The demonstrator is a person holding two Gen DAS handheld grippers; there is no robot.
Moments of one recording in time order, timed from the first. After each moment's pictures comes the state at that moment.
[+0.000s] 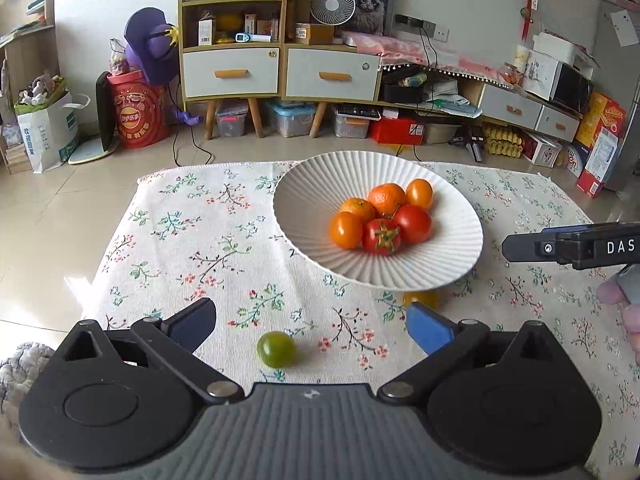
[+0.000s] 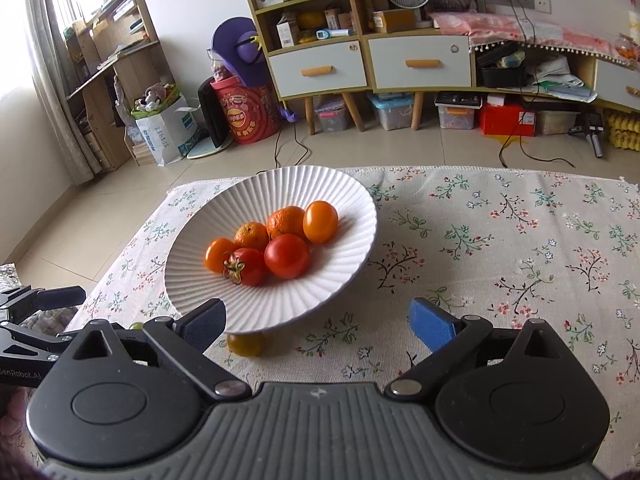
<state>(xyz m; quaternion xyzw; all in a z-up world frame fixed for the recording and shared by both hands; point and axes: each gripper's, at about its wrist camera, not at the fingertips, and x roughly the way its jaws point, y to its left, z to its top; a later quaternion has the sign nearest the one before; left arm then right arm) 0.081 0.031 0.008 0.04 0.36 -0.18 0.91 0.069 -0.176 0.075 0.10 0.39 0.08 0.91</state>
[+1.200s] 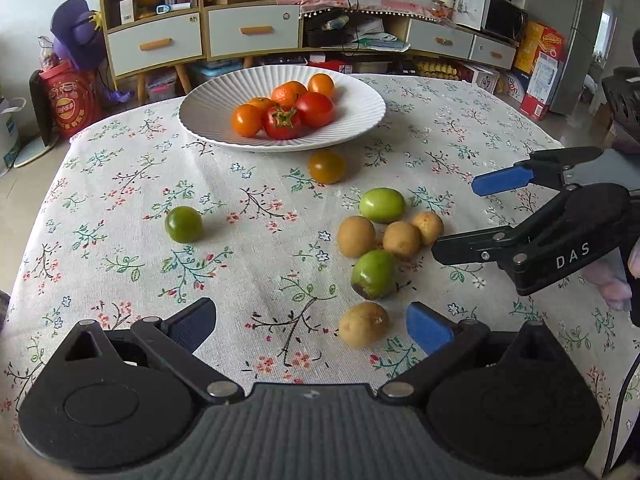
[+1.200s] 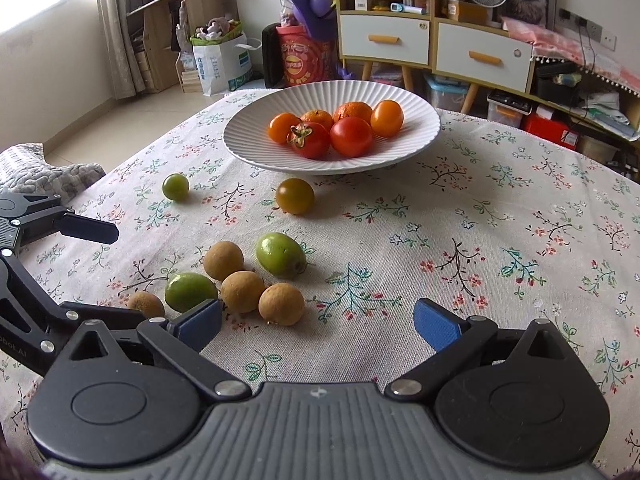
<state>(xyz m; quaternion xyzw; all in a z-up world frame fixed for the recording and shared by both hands) 0.012 0.008 -0.036 0.10 0.40 -0.27 0.87 0.008 -0.146 0.034 -0.02 0.41 0.15 0.90</state>
